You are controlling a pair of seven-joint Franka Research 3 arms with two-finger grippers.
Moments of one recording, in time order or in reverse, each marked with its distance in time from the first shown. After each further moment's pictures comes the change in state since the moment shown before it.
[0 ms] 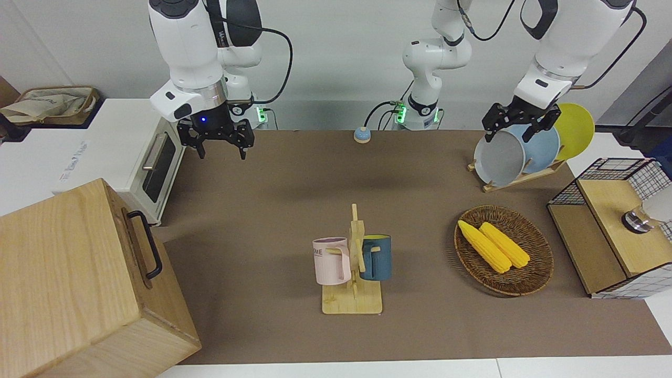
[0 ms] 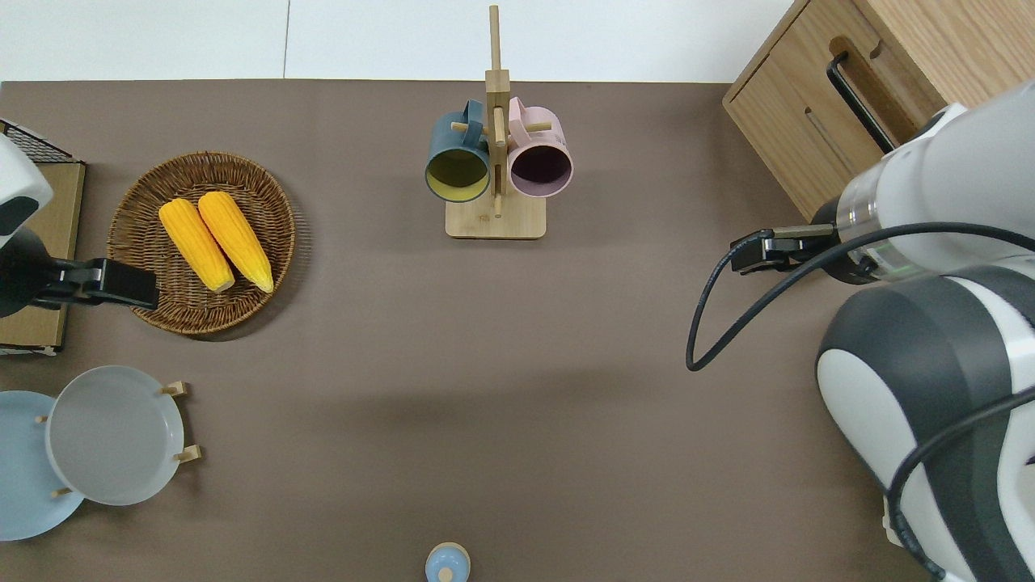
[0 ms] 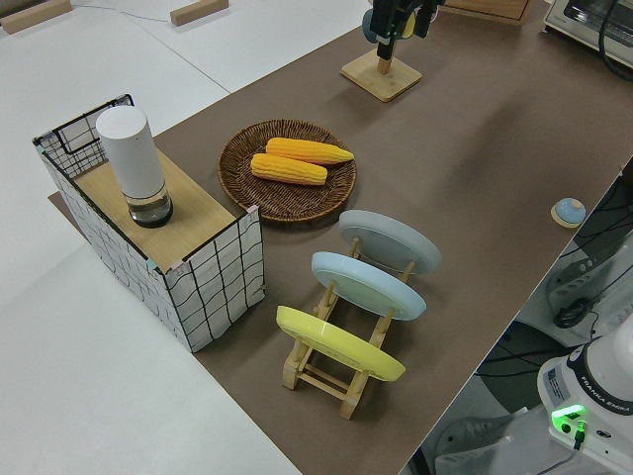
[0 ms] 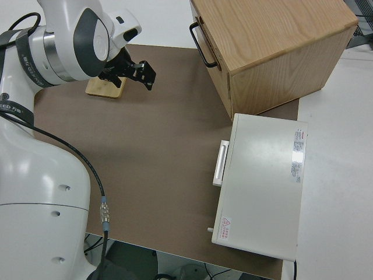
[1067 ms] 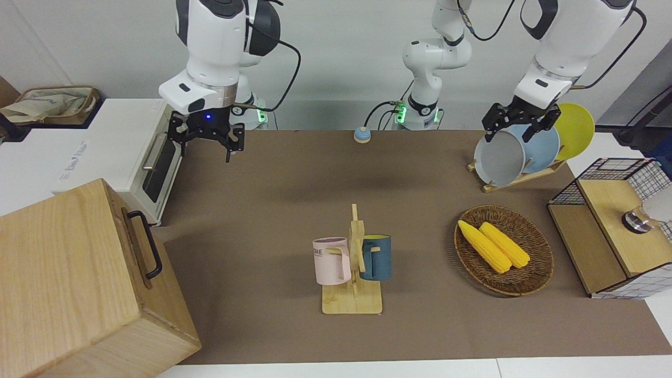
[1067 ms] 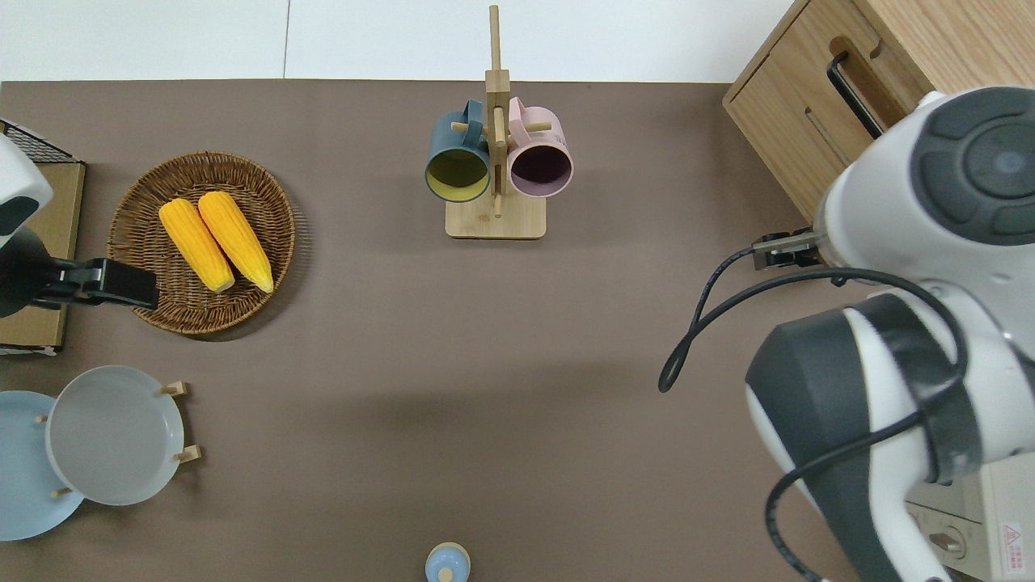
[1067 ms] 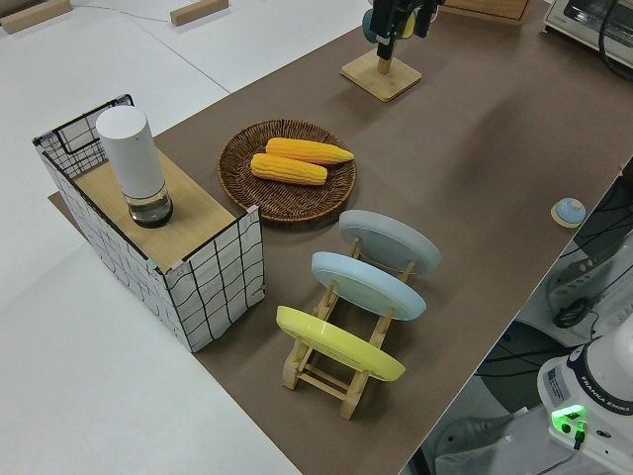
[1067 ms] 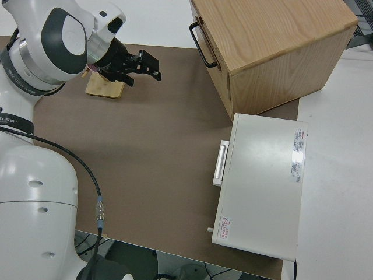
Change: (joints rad) left arm 0.000 0.000 0.000 0.000 0.000 0.000 0.000; right arm 0.086 0.010 0.008 0.003 -0.357 -0.009 -0.011
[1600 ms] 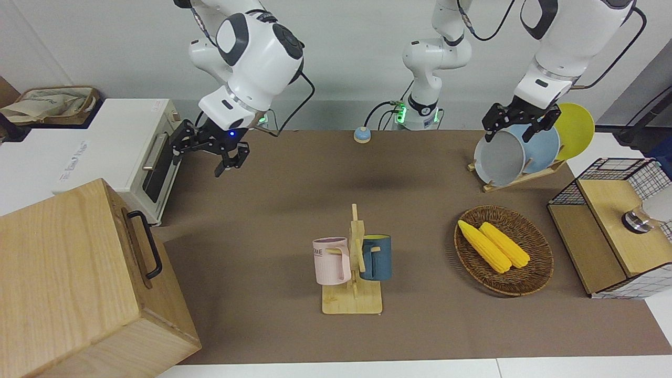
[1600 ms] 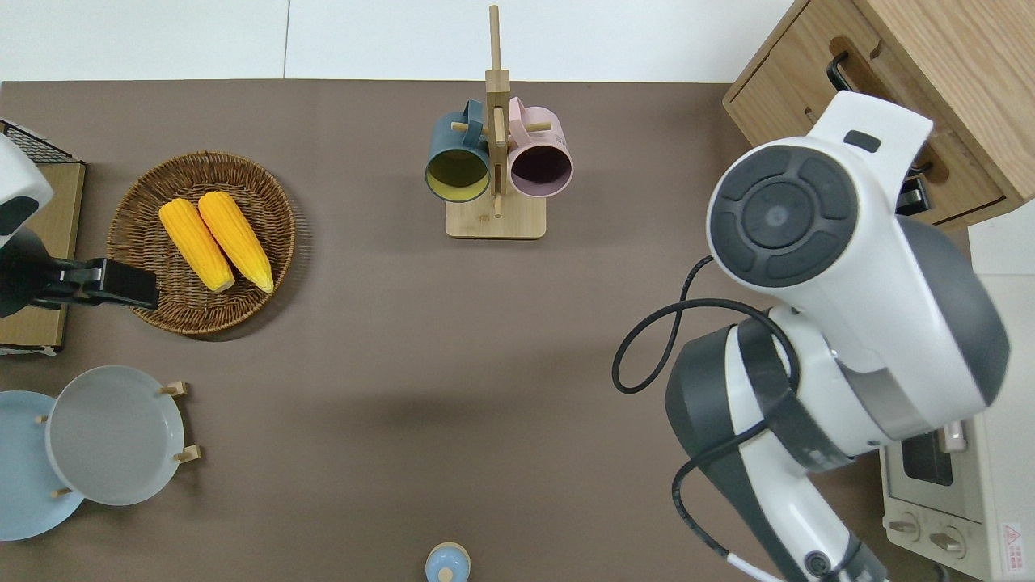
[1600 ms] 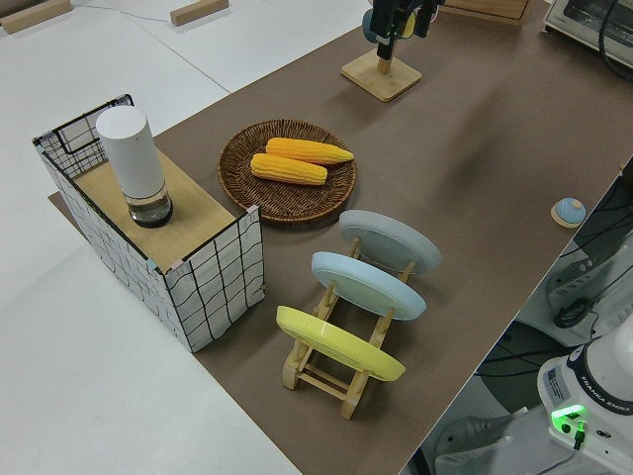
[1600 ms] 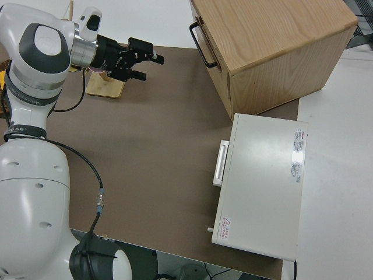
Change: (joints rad) left arm 0.000 0.000 0.000 0.000 0.000 0.000 0.000; right arm 0.106 0.080 0.003 -0.023 -0.420 -0.001 0.000
